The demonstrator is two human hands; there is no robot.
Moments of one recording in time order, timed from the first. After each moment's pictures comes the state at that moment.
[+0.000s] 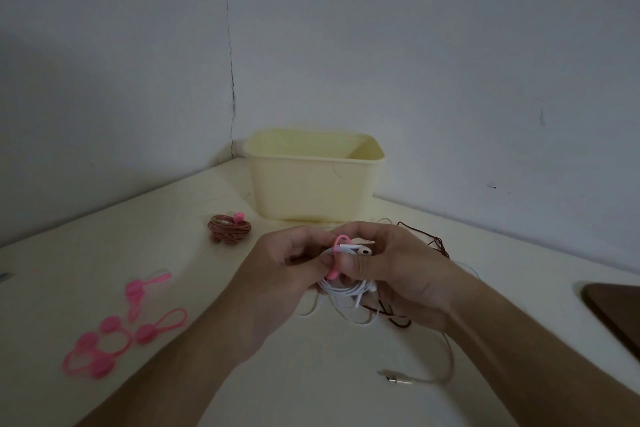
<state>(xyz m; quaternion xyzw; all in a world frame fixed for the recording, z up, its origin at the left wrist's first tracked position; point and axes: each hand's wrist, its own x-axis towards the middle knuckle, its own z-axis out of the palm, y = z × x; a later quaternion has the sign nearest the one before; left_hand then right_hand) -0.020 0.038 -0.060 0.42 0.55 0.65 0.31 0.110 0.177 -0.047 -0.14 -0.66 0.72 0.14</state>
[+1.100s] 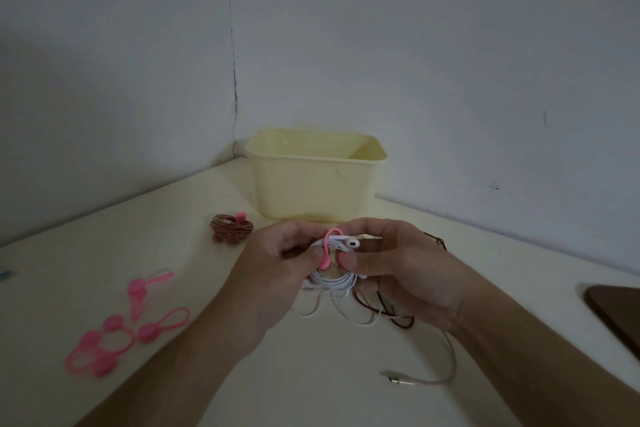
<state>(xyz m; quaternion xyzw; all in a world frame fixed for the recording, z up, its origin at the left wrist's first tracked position) -0.027 0.041 -0.063 0.40 0.61 0.65 0.24 0.116 0.173 -0.035 -0.15 -0.65 0.73 0.15</state>
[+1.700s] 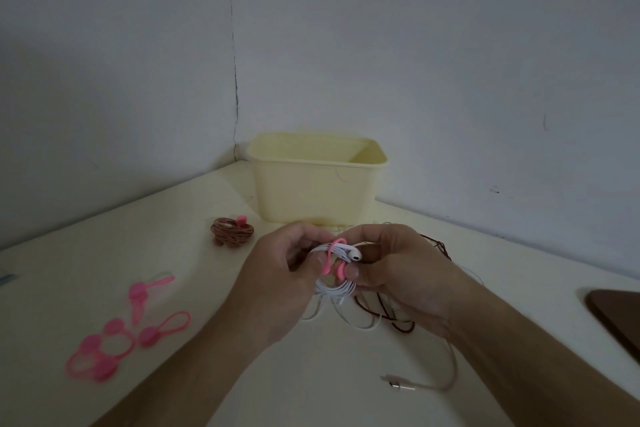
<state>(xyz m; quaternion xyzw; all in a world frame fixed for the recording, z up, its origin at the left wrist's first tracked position) -0.026 0.046 -0.072 0.42 0.62 0.64 0.18 0.112 0.172 -0.039 -0.19 -0.71 0.65 0.18</state>
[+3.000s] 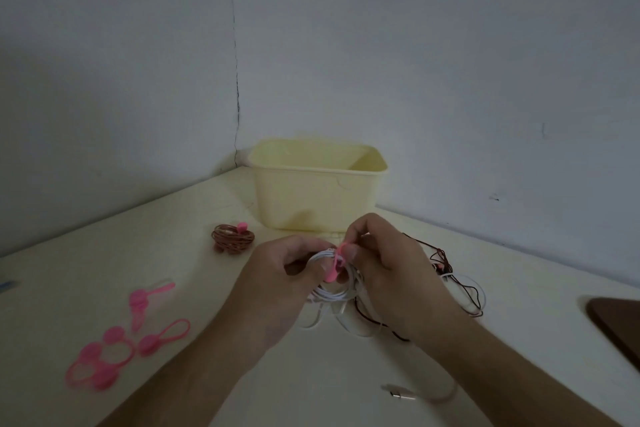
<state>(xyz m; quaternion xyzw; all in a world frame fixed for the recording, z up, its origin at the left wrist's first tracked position) -0.026 0.042 -0.065 0.43 0.62 0.63 0.21 0.107 0.160 -0.044 -0.21 -0.85 0.38 0.31</state>
